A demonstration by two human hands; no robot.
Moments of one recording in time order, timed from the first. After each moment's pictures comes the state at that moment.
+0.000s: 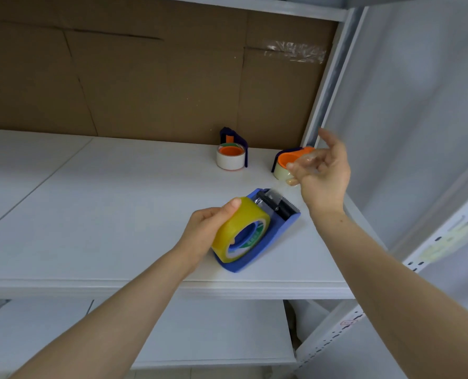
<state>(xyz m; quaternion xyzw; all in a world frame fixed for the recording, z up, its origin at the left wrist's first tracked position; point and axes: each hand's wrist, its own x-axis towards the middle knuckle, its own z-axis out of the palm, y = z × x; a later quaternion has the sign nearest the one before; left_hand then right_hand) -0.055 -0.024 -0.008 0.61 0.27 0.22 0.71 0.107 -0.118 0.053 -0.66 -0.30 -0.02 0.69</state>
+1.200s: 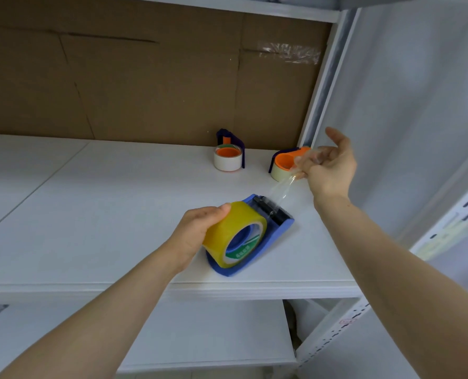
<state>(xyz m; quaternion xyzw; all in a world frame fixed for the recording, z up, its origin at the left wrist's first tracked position) -0.063 -0.014 -0.005 0.63 0.27 0.21 0.70 0.124 -0.119 0.065 -0.64 -0.23 0.00 0.73</state>
